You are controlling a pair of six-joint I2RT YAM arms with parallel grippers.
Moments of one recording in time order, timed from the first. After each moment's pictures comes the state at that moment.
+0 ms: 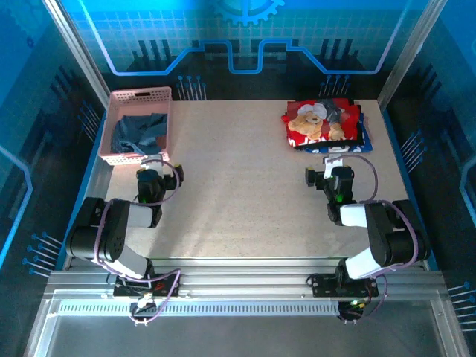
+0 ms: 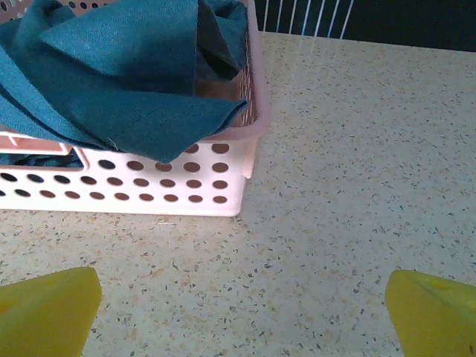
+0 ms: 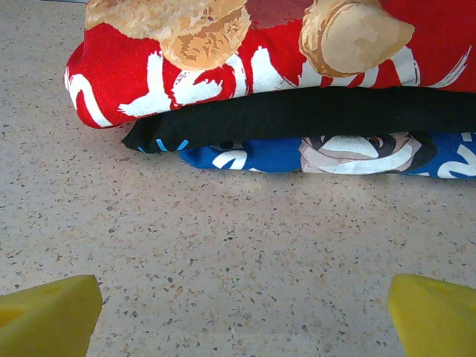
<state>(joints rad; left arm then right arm) -0.02 1.54 0.35 0.83 -0.14 -0.13 0.08 1.50 0.39 0.69 0.13 -0.02</state>
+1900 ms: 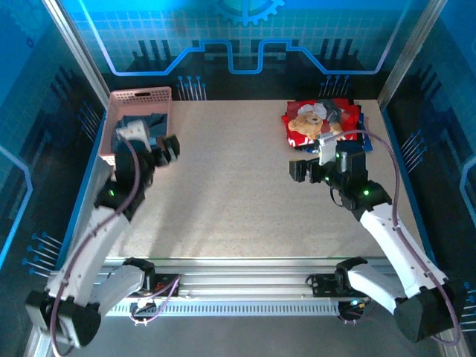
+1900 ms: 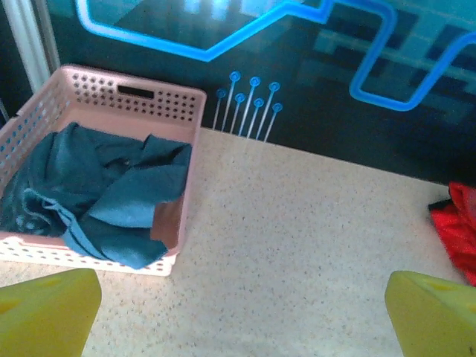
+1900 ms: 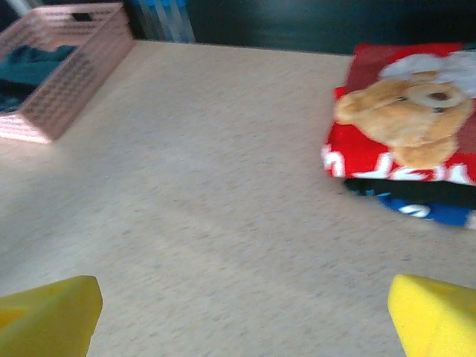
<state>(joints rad) -0.17 1.01 1.02 -0.38 -0.24 -0.37 0.28 0.99 0.92 -0.46 -0.17 0.11</state>
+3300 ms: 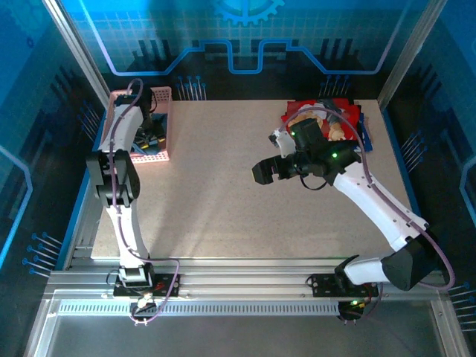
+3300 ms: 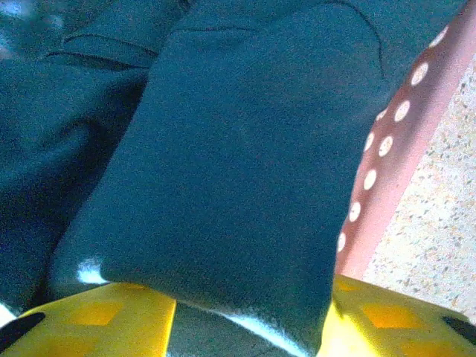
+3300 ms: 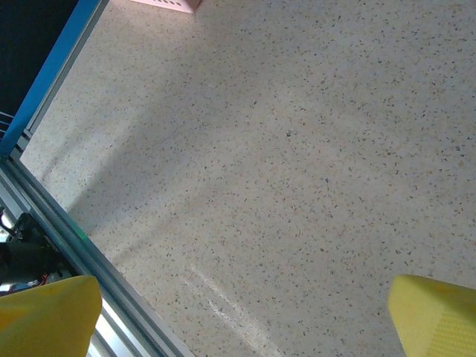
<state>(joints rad) 0.11 2.16 2.01 -1.16 -0.07 -0.41 0.53 1.36 1.34 -0.85 -0.34 0.21</state>
